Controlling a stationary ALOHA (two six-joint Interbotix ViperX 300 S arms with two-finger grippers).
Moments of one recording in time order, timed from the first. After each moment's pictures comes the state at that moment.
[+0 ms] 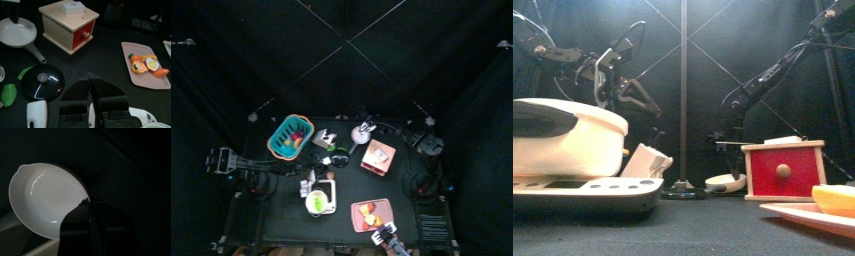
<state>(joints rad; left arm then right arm) 0.09 -0.22 0.96 -0.21 -0.41 0.00 -0.80 0.31 0.15 -0.16 0.87 0.24</state>
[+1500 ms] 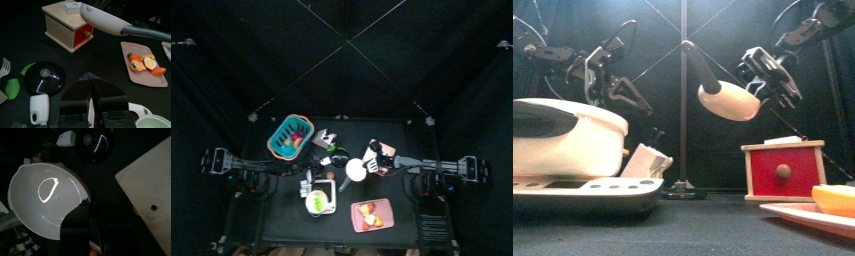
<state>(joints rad) 0.09 -0.29 1.01 -0.22 -0.42 0.00 -0.18 -0.43 0.79 -0.10 0.45 1.03</state>
